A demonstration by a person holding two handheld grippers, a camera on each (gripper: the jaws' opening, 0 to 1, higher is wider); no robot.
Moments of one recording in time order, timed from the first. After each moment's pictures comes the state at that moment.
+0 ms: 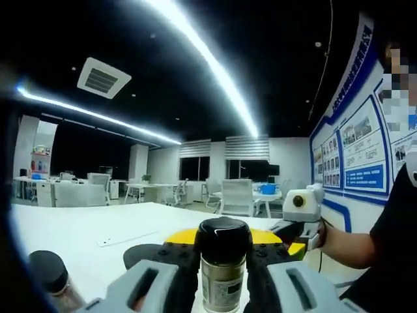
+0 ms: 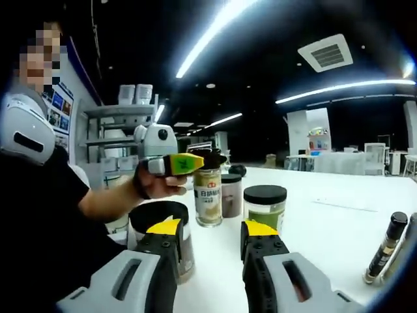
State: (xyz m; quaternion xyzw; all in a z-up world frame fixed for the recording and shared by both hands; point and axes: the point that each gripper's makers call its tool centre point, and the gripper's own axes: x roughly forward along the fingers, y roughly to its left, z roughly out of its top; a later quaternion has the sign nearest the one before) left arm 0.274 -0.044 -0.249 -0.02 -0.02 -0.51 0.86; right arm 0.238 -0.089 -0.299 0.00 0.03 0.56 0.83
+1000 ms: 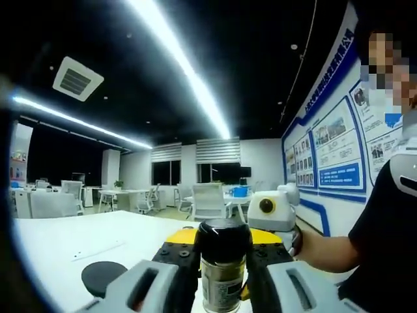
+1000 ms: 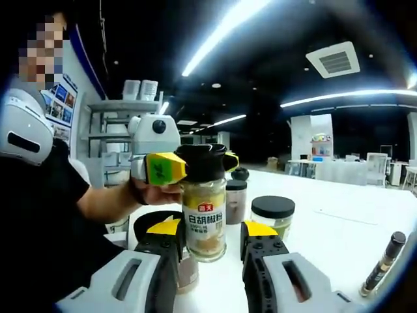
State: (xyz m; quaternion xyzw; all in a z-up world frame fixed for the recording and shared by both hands) left arm 0.235 -0.094 -0.232 -0.02 -0.04 -0.59 0.81; right arm 0.231 -0.071 -0.285 -0.03 0.01 0.56 0.82
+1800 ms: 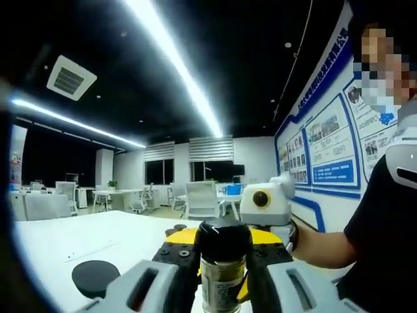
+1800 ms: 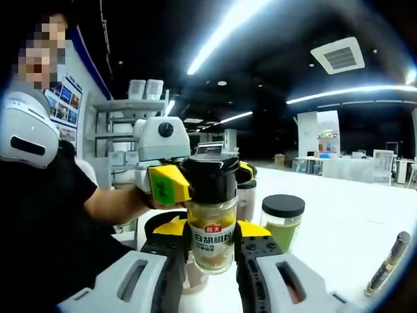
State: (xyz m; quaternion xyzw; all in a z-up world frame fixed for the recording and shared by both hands) left arm 0.228 -0.103 -0.240 -0.01 -0.04 -0.60 0.80; right arm 0.219 -0.065 -0.285 -0.03 0.03 0.58 0.81
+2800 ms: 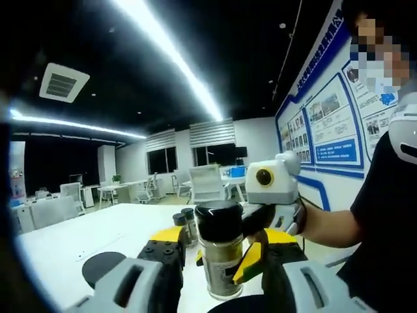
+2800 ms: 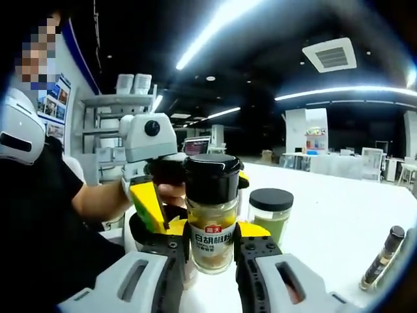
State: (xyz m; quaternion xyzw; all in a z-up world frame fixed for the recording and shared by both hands) left arm 0.235 -0.094 -0.263 0.05 -0.01 -0.59 0.80; right arm 0.232 -0.071 -0.293 -0.04 0.03 0.54 0.84
